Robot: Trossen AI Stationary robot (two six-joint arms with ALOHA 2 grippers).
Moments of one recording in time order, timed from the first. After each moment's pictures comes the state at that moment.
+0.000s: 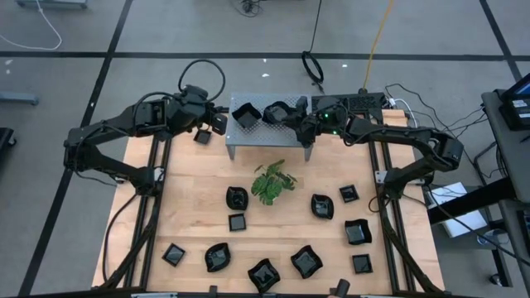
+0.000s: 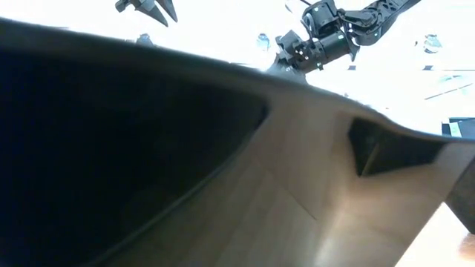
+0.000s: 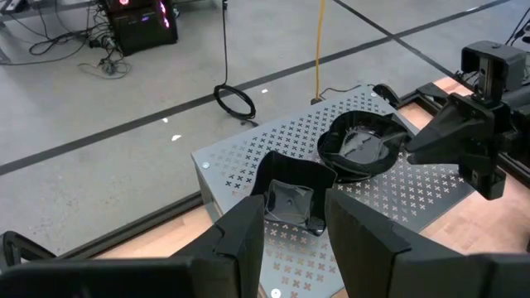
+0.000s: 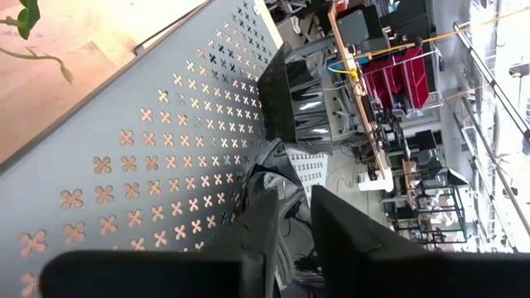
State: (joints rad) left arm 0.21 1.24 1.49 -0.91 -0.60 -0.56; right arm -0.50 1.44 0.90 0.22 -0.18 -1.24
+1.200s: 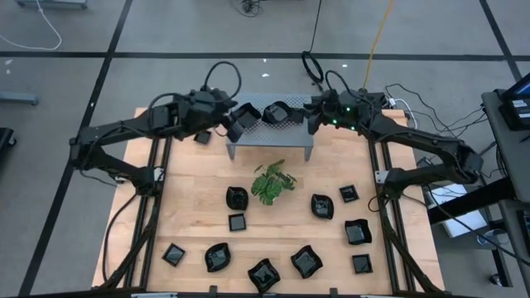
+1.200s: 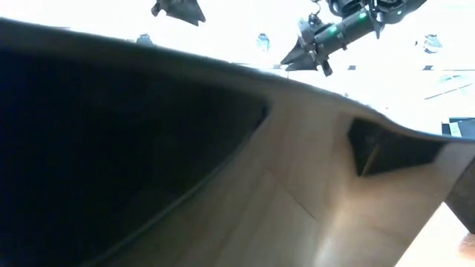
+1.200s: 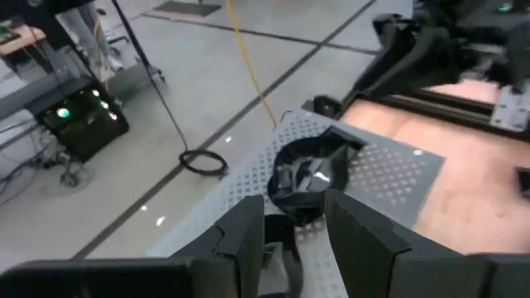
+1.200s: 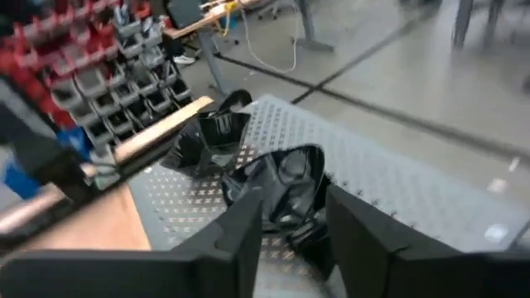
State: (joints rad) left arm 0.23 1.31 1.40 -0.54 -0.44 -0.05; right arm -0.56 1.20 0.90 0.02 -0.04 0.33
